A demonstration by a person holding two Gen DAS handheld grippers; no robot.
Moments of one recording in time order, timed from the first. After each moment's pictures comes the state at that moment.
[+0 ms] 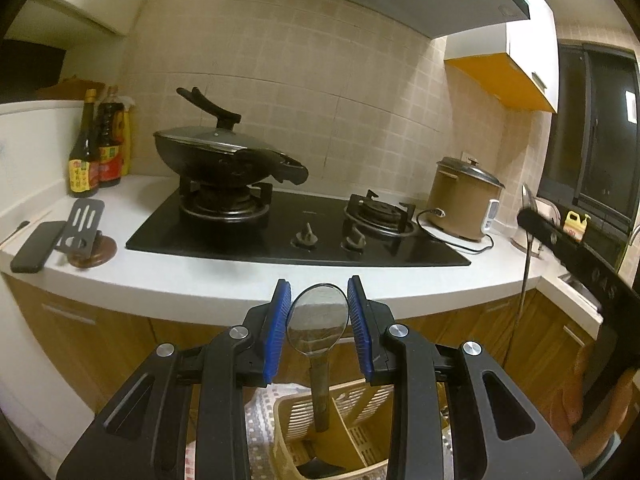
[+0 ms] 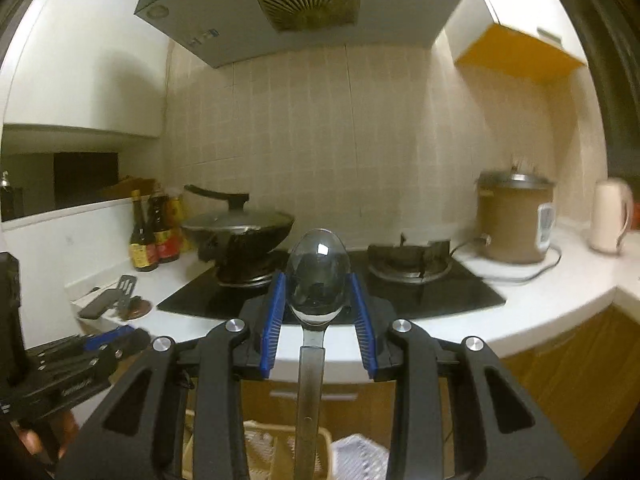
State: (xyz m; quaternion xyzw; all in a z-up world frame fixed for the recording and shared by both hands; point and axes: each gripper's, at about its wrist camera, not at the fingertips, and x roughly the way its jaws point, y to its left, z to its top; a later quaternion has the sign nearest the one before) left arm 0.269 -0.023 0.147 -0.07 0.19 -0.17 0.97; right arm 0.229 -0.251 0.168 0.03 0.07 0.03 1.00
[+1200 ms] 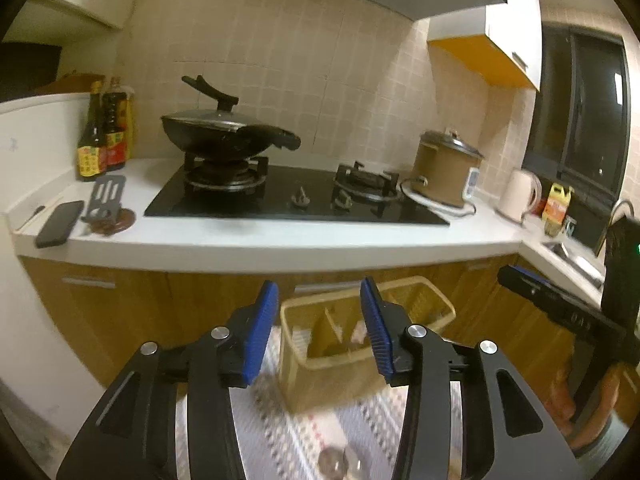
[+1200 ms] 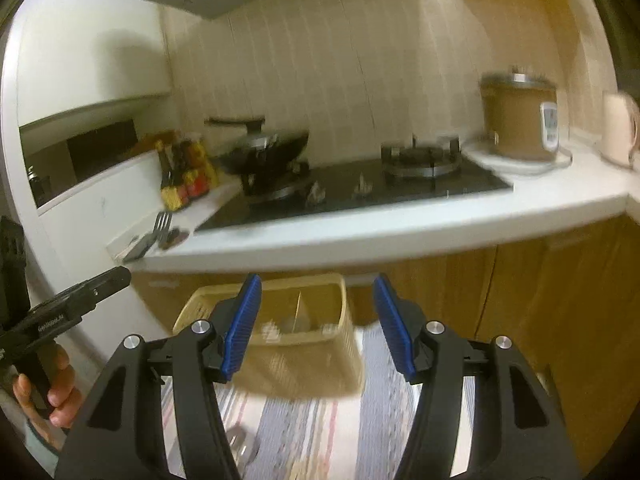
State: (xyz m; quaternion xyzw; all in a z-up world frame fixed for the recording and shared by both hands) left arm 0.185 0.004 0.144 -0.04 0.23 -0.19 0.95; right arm 0.158 -0.274 0.116 0.10 0.24 0.09 0.96
